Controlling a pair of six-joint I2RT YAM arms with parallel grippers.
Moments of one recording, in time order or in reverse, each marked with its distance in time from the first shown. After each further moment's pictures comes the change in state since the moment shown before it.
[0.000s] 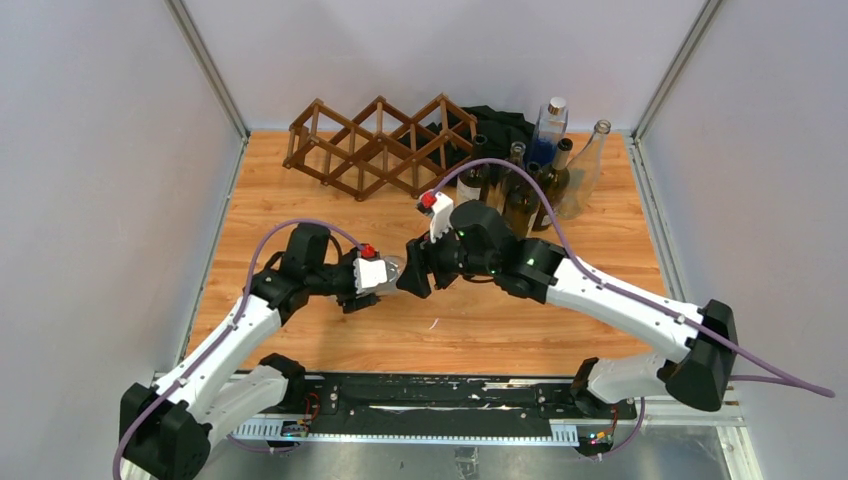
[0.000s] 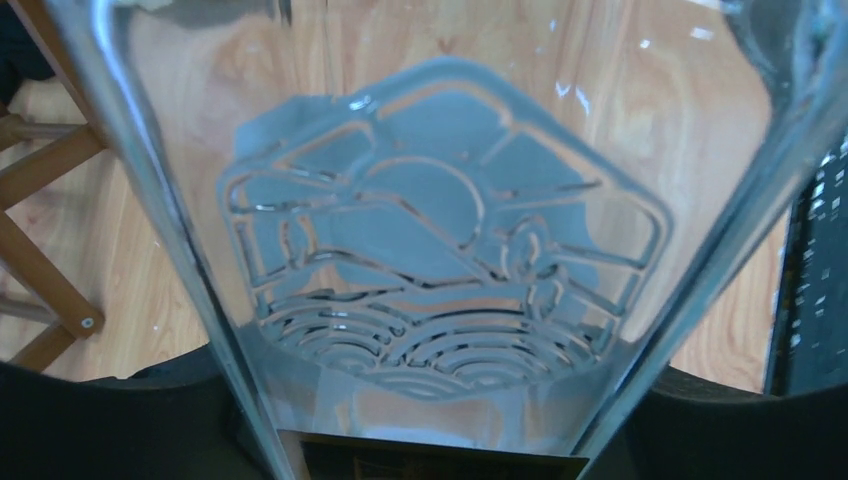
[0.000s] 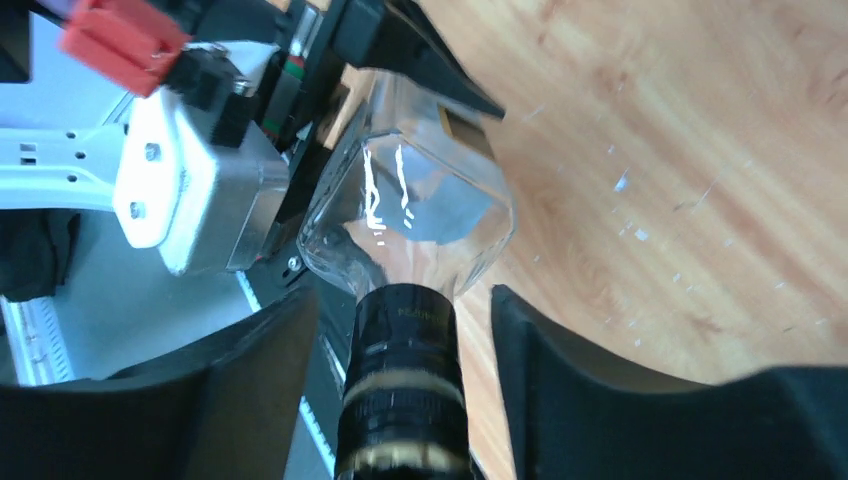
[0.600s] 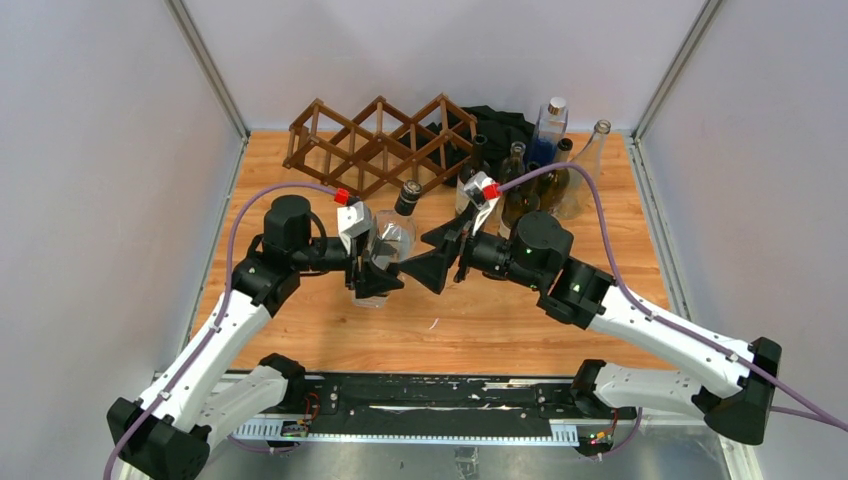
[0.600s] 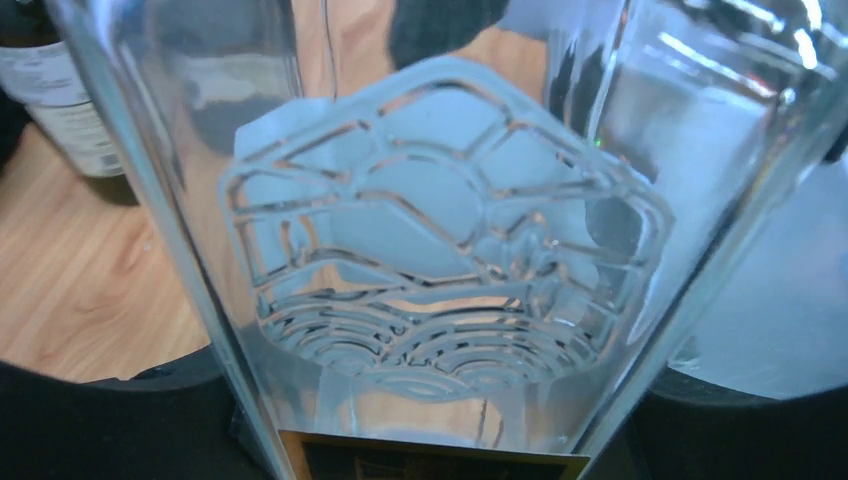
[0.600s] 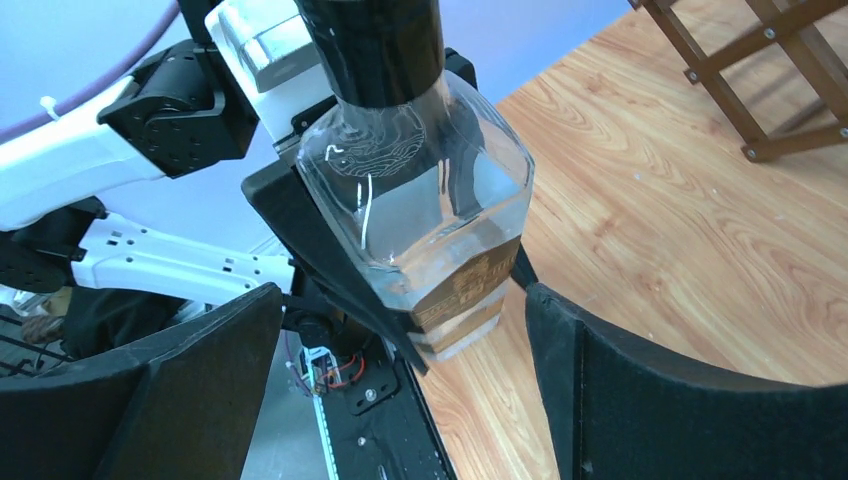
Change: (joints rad) left arm -0.001 -0.023 0.195 0.152 0.306 -0.711; right arm 0.000 -0.281 -0.165 0.396 0.032 0.063
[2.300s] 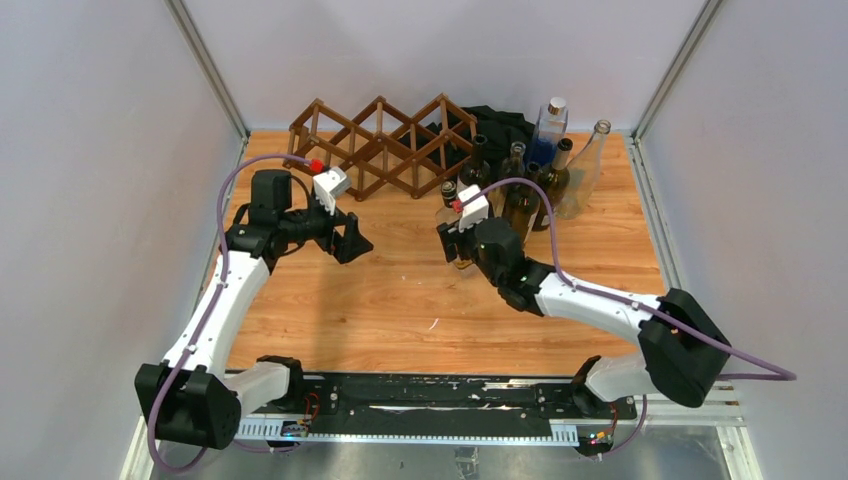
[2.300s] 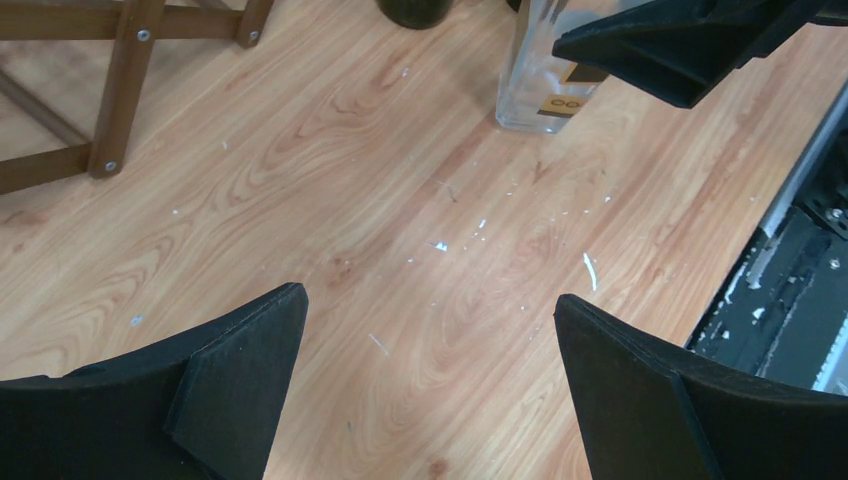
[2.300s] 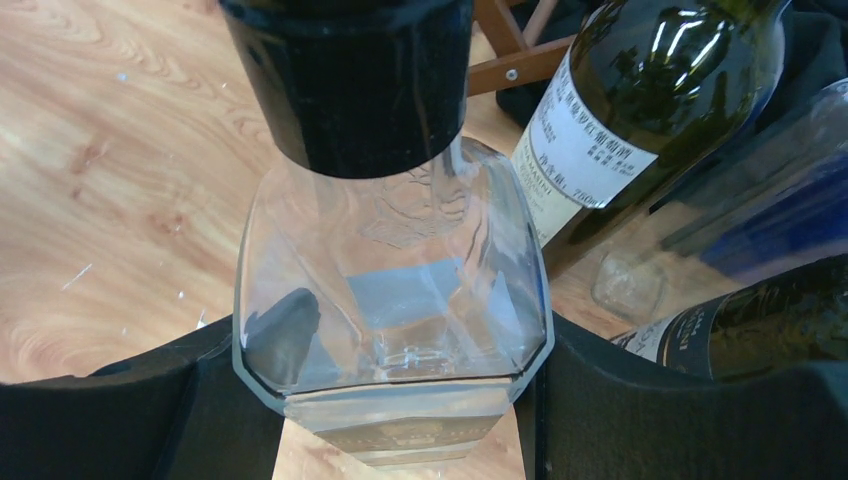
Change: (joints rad) left arm 0.295 0.214 0.153 -0.222 -0.185 0.118; right arm -0.164 0.293 -0.260 0.309 0.521 -0.461
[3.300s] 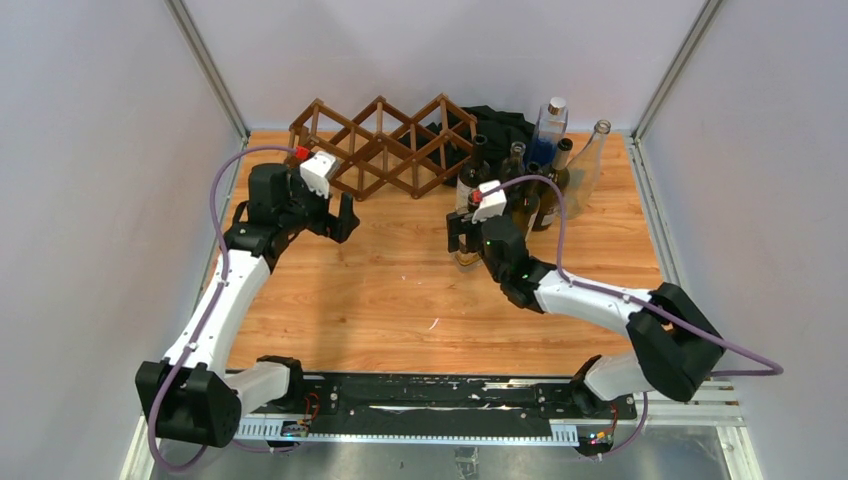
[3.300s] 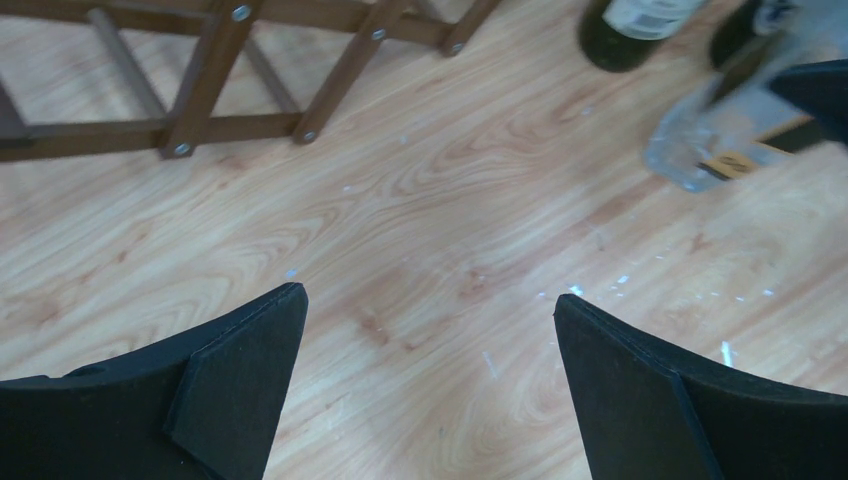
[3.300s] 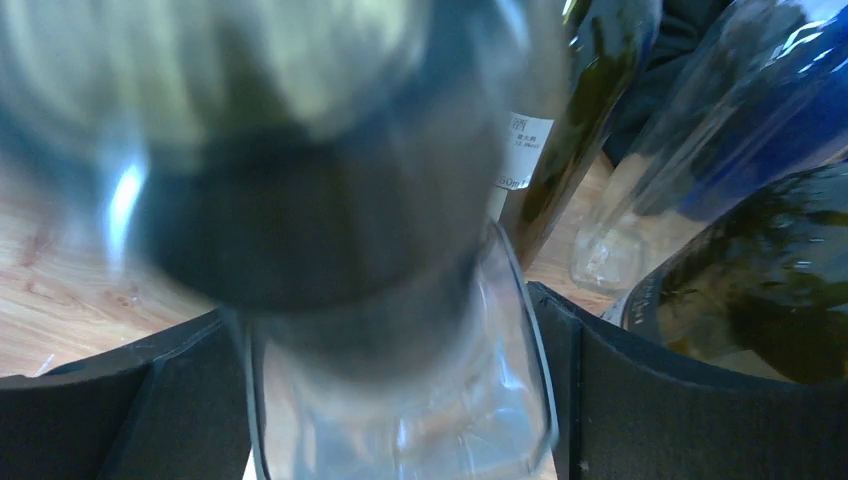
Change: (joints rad) left arm 0.000 0.002 -0.002 0.138 -0.304 -0.094; right arm -0.070 0.088 -0.040 0.156 0.085 0.138
